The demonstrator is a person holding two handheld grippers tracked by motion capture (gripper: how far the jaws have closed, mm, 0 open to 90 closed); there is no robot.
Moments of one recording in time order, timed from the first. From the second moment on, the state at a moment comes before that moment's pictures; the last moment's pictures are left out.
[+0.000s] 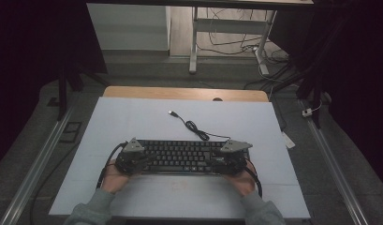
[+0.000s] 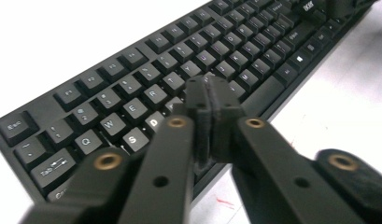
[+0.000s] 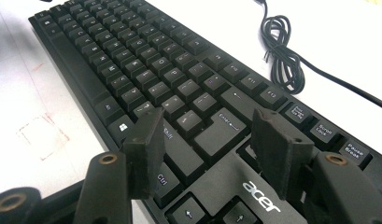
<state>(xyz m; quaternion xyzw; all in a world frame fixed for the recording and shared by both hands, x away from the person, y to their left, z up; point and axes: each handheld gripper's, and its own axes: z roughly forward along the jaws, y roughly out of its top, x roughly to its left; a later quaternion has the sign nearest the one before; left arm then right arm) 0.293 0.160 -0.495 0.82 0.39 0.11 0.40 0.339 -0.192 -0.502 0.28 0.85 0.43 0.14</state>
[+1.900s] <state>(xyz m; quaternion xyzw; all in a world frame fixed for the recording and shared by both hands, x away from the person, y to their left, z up) 0.295 0.129 -0.521 0.86 0.36 0.10 0.34 0.340 -0.191 -0.503 0.28 0.85 0.42 0.14</state>
